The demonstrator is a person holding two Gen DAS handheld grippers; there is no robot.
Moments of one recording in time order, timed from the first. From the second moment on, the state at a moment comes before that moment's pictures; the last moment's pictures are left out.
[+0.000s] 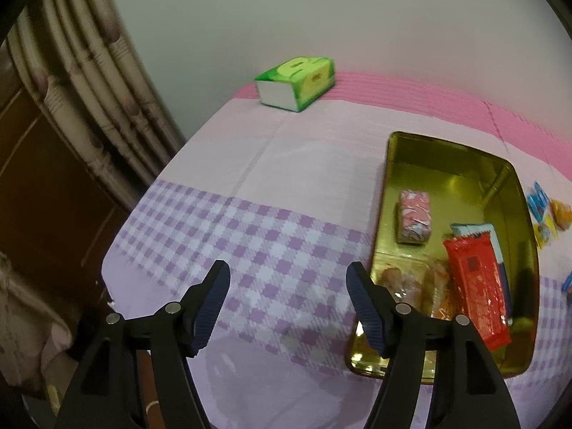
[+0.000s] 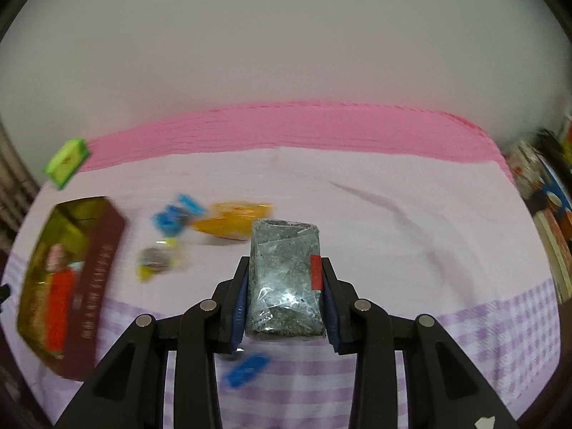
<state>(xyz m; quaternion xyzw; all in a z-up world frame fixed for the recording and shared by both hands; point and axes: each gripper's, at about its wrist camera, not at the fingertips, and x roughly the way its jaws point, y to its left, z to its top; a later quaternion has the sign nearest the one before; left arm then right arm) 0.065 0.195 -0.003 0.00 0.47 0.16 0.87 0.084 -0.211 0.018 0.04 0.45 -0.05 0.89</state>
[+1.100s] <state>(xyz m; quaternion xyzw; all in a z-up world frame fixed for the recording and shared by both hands) 0.067 0.237 -0.014 -0.06 0.49 0.22 0.84 0.122 0.021 -0.012 -0.04 0.48 0.13 0.87</state>
